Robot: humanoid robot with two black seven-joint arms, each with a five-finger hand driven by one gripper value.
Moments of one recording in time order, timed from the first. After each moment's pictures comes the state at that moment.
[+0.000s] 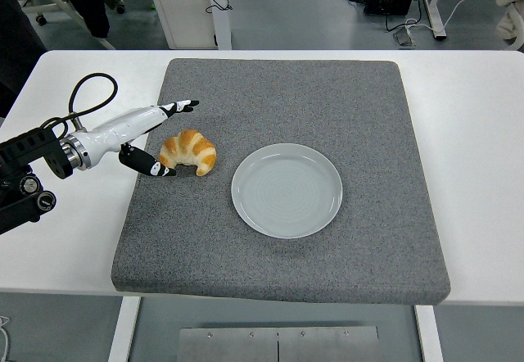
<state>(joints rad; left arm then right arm) -0.93 0.70 -0.15 -1.22 1.25 0.21 -0.23 -0.10 0.00 0.01 0.13 -0.10 0.03 0.41</state>
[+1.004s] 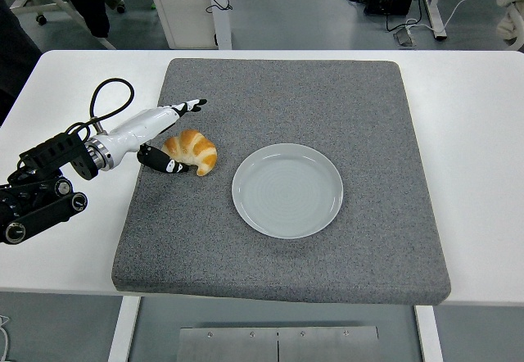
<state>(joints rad) -0.91 0.55 -0.14 -1.07 1.27 0.27 -0.24 -0.10 0.00 0.01 0.13 -0.10 0.03 0.41</state>
